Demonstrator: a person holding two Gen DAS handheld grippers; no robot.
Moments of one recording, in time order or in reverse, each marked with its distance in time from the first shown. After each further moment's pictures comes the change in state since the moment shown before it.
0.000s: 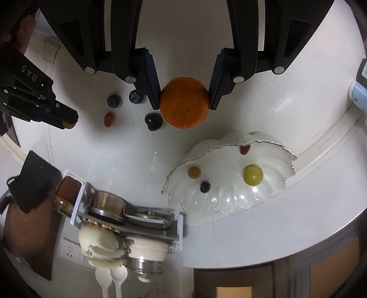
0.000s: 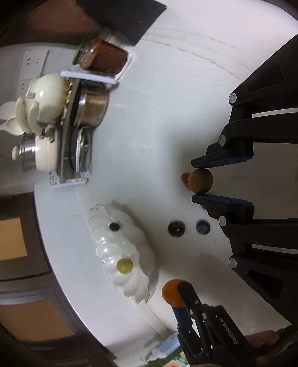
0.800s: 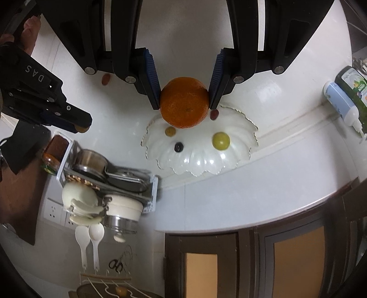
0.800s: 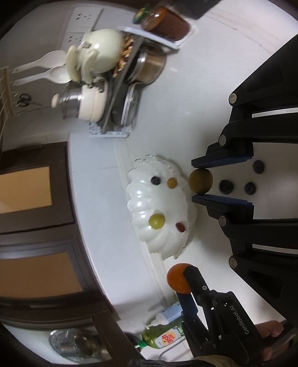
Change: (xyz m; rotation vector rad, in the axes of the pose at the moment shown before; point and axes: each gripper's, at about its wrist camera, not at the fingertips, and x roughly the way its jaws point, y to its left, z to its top) left arm -0.058 0.016 0.033 -0.105 -0.163 0.118; right arm -0.026 0.037 0.063 -0.174 -0.151 0.197
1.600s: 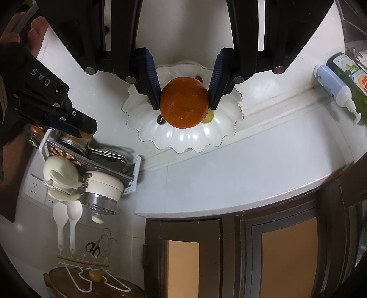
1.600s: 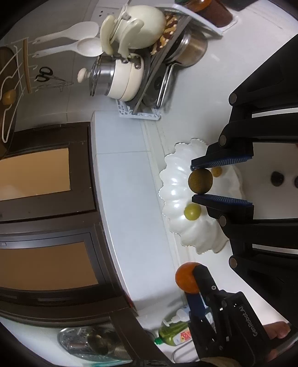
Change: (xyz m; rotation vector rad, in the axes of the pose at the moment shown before) left arm 0.018 0.024 0.063 -0.056 -0.028 0.066; right arm 0.039 0.012 0.074 -0.049 -0.070 0.067
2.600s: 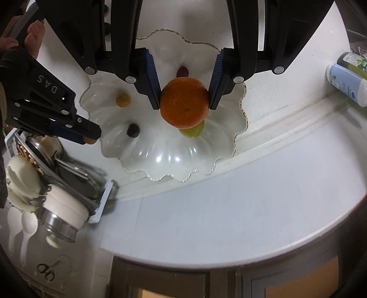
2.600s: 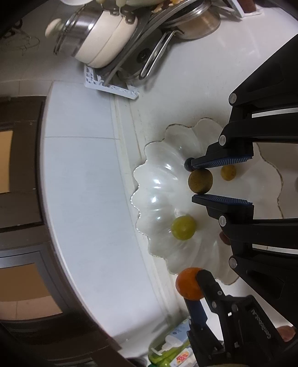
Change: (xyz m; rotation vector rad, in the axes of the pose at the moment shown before) left arm 0.125 0.034 0.023 -0.079 0.283 0.035; right arm 0.142 -0.006 0.028 -0.029 0.311 0.020
